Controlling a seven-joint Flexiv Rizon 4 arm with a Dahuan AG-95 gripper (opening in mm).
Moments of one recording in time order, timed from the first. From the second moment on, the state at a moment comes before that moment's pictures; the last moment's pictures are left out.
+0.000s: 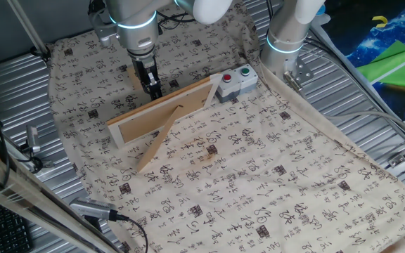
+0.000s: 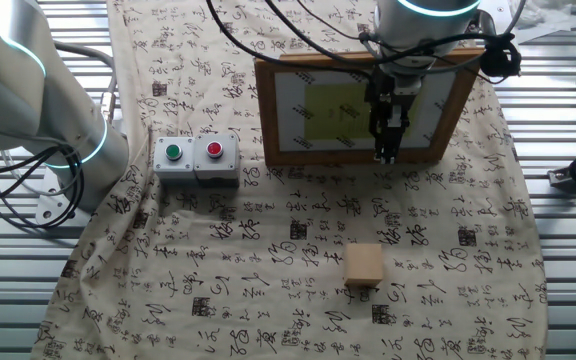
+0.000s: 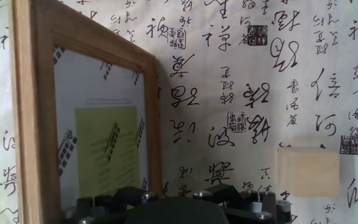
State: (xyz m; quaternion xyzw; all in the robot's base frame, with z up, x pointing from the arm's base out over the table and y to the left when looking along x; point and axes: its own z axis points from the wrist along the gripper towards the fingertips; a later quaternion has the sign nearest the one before) arm 0.500 0.000 0.170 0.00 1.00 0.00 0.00
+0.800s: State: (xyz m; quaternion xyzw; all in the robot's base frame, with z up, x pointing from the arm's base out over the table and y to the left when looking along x) arm 0.499 0.001 0.172 0.03 1.00 0.00 0.03
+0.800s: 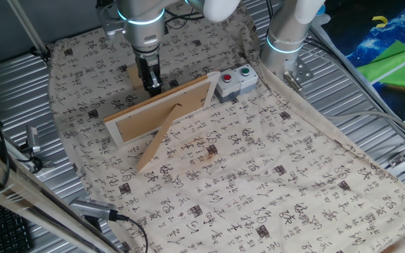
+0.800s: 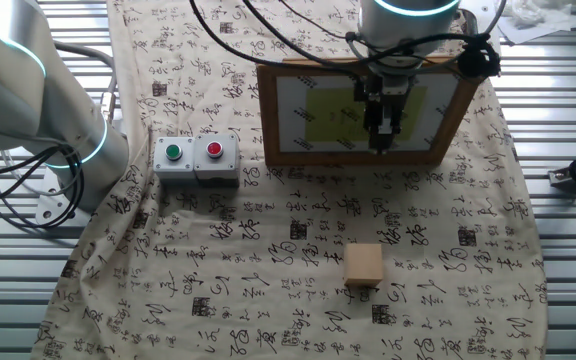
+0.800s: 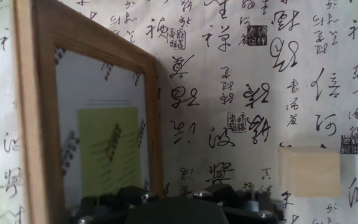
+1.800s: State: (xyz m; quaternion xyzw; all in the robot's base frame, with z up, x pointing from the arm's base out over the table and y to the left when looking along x) arm 0.503 0.002 0.173 0.03 1.00 0.00 0.02
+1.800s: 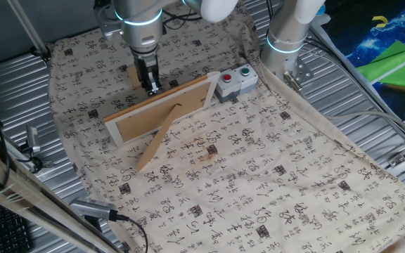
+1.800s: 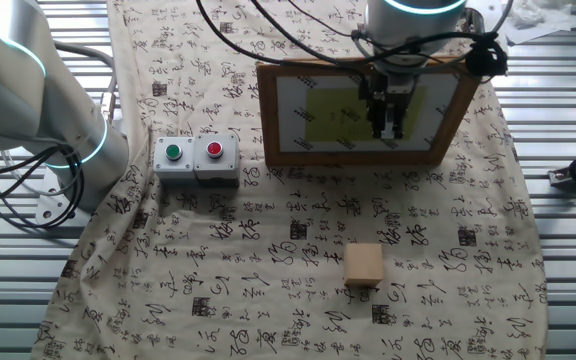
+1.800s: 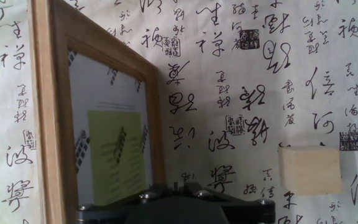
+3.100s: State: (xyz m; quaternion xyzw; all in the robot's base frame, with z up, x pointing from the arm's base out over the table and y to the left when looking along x) arm 0.510 0.005 0.181 0.02 1.00 0.00 0.02
